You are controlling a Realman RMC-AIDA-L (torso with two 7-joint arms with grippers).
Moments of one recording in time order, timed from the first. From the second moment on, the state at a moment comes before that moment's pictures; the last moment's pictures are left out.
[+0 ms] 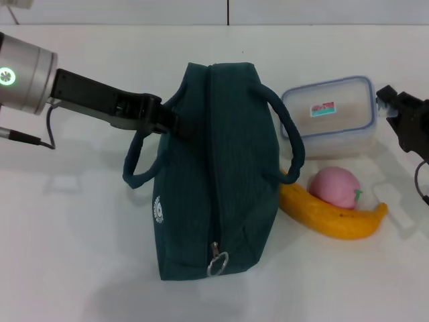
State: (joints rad) left arm -0.66 -2.03 0.91 1.10 2.12 1.80 -2.61; right arm 0.54 2.03 -0.55 0.16 -1.21 -1.36 1.62
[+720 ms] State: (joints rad) left arm -0.66 -2.03 0.91 1.10 2.12 1.77 -2.59; right arm 0.48 2.03 -0.45 0.11 -1.20 -1.57 1.84
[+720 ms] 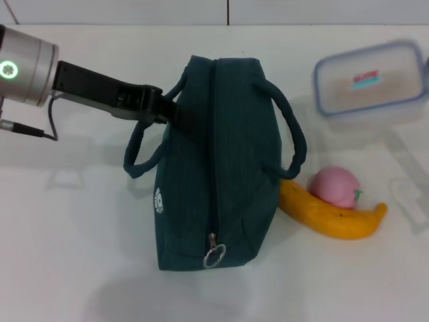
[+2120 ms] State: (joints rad) left arm -0.72 -2.05 0.91 1.10 2.10 1.73 -2.57; right arm 0.66 2.03 -0.44 0.10 -1.42 -1.71 1.66
